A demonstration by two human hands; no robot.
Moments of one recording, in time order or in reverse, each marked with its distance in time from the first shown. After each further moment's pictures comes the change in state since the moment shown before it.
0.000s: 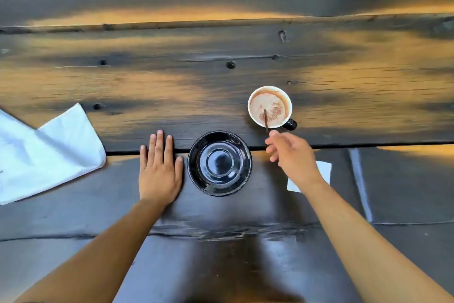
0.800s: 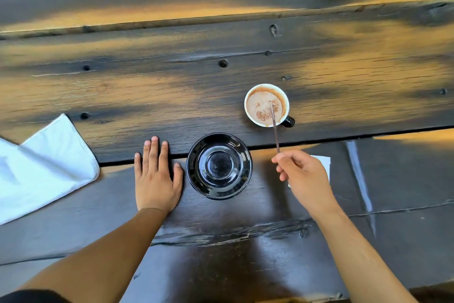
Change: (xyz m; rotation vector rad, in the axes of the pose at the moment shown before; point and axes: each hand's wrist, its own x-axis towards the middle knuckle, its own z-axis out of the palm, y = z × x) left_hand 0.000 0.001 -0.003 -0.026 0.007 -0.058; right_hand -0.043 0.019 -0.007 0.085 0.078 -0.003
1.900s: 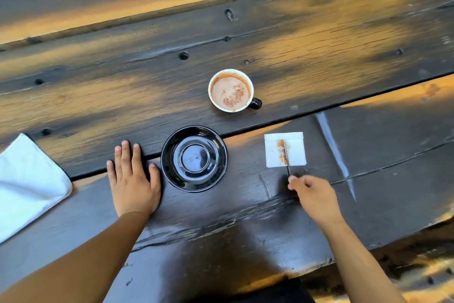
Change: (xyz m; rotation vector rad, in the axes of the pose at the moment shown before) left_hand 0.001 -0.003 0.005 -0.048 0.044 -0.013; right_hand -0.044 0.098 -0.050 -0.233 0.146 0.324
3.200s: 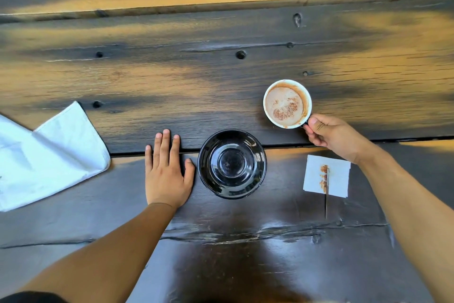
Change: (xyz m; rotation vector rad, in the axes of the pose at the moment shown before) left_hand 0.000 0.001 -0.001 0.073 -0.017 0.021; right_hand 0.120 -0.159 -0.003 0.057 -0.610 -0.334
